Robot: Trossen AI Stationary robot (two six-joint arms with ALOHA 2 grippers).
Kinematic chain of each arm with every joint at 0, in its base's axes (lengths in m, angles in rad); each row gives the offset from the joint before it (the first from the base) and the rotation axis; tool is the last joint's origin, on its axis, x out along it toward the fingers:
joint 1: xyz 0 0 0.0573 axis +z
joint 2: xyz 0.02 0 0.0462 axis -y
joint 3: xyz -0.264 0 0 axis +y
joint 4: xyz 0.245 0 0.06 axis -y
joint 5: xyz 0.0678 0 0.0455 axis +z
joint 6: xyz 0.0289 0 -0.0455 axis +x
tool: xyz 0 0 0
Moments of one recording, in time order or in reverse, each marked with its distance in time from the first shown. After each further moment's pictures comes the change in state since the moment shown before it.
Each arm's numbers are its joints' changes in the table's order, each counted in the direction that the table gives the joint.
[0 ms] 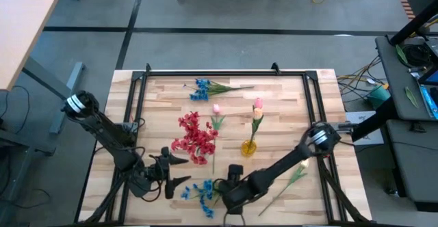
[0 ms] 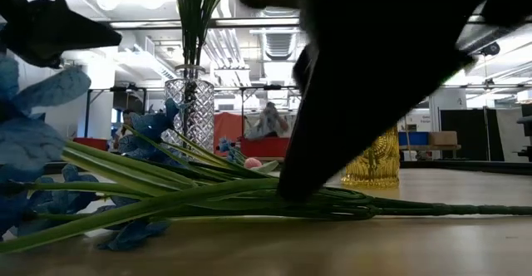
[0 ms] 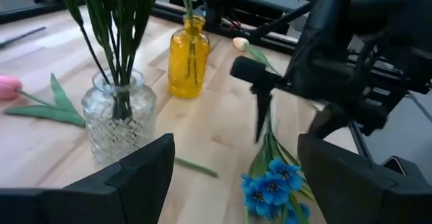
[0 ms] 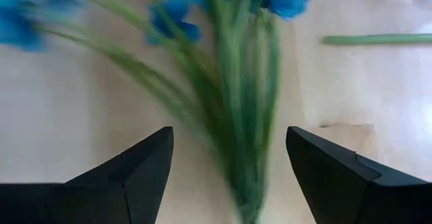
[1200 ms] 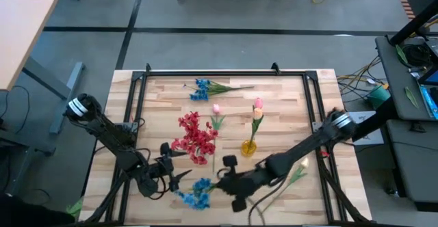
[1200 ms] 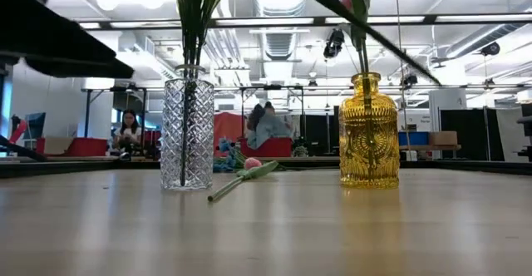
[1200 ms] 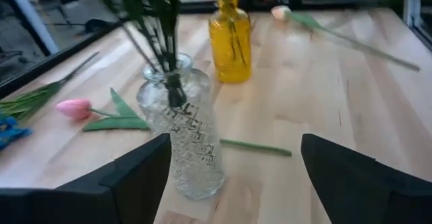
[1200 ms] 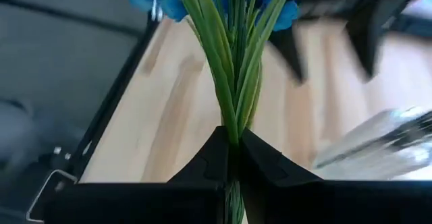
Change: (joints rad) left arm 0.050 -0.056 0.021 -0.094 0.048 0.164; right arm -0.030 0.330 0.176 0.365 -0.025 -0.422
